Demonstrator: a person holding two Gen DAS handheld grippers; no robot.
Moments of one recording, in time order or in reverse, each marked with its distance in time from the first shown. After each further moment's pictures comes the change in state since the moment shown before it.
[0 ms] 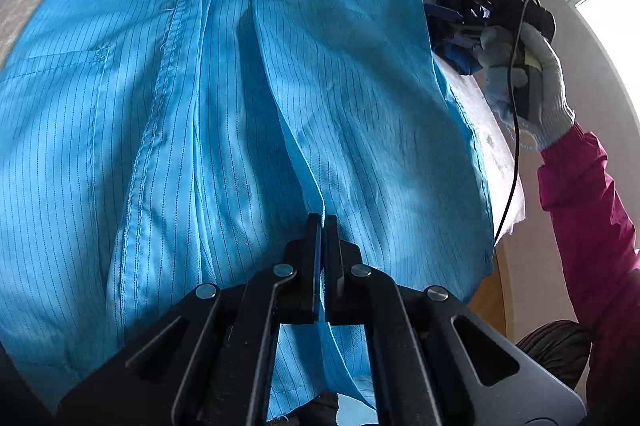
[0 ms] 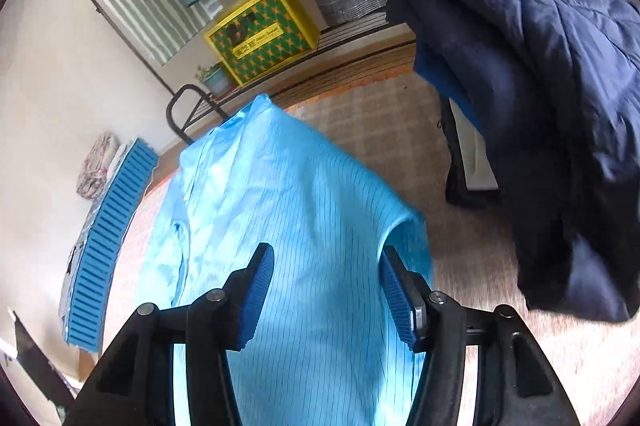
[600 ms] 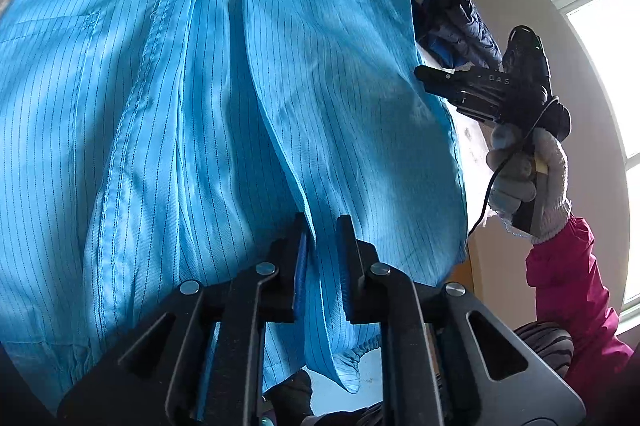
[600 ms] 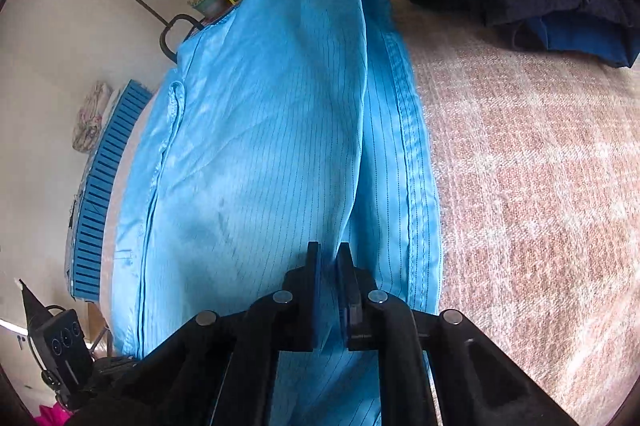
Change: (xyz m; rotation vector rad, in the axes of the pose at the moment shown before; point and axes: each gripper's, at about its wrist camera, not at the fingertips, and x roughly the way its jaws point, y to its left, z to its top) left arm 0.001 -0.001 0.000 -0.045 0.060 -0.092; right arm -0.024 -0.007 -0.116 0.045 0.193 -0.005
